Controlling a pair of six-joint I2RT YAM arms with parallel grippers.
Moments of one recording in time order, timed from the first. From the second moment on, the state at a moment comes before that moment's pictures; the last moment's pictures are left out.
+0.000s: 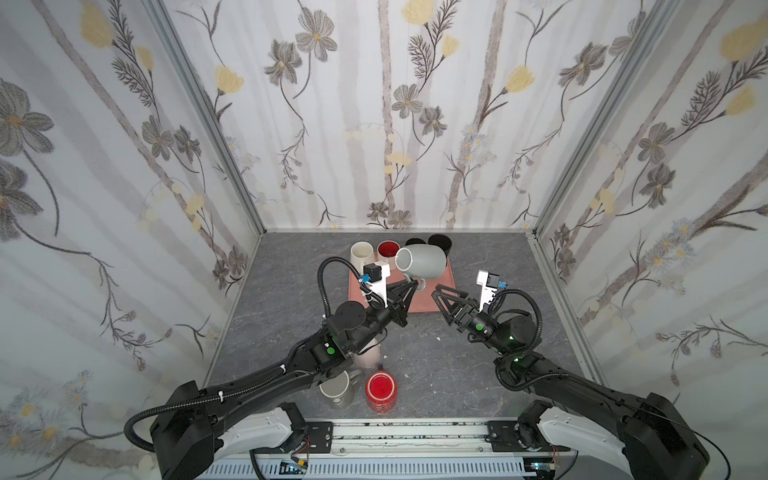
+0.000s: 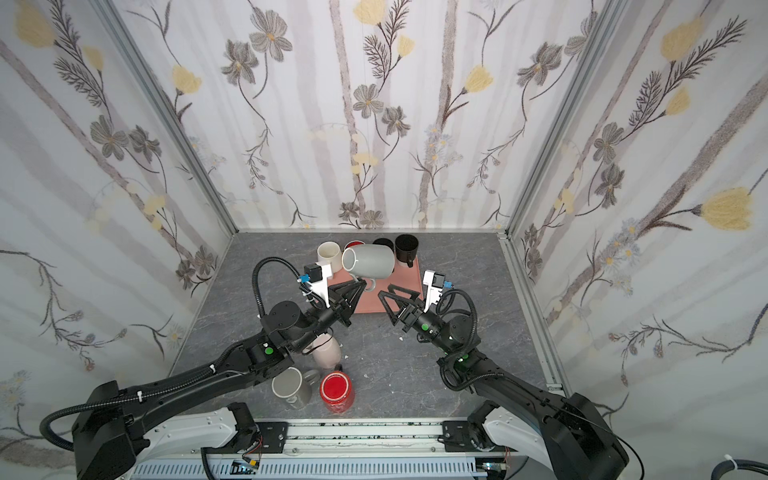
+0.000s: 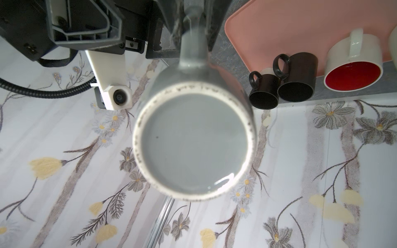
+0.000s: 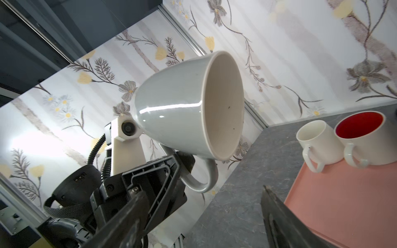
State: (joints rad) left arm -0.93 1.11 0.71 0.53 -0.14 -0.42; right arm 0.65 1.09 0.39 1.05 -0.32 0.93
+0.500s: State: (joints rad) left arm -0.93 1.07 0.69 0.66 -0.07 -0.45; right arm 0.71 1.28 0.53 1.34 -0.38 1.06
